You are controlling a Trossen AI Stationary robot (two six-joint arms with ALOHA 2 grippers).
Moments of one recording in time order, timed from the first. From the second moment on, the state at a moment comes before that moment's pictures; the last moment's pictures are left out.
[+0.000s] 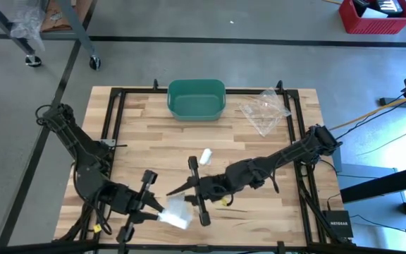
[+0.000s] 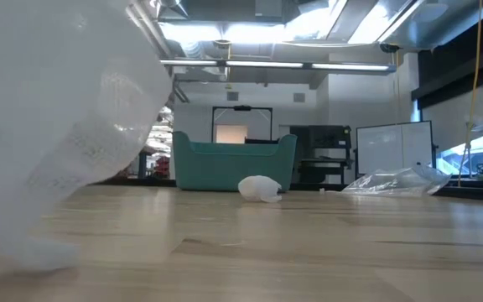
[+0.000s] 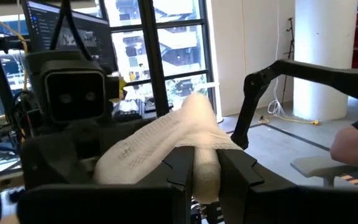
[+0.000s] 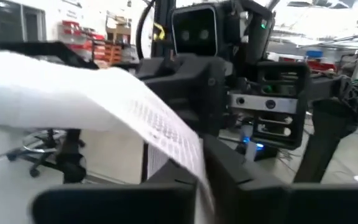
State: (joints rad) left arm -0.84 1.33 1.22 0.29 -0.51 0.19; right arm 0.45 1.86 1.67 0.35 0.17 -0.14
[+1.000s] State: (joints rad) left arm -0.87 1.34 1.22 0.30 -0.83 0.27; right arm 0.52 1.86 1.67 0.22 0.57 -0.35
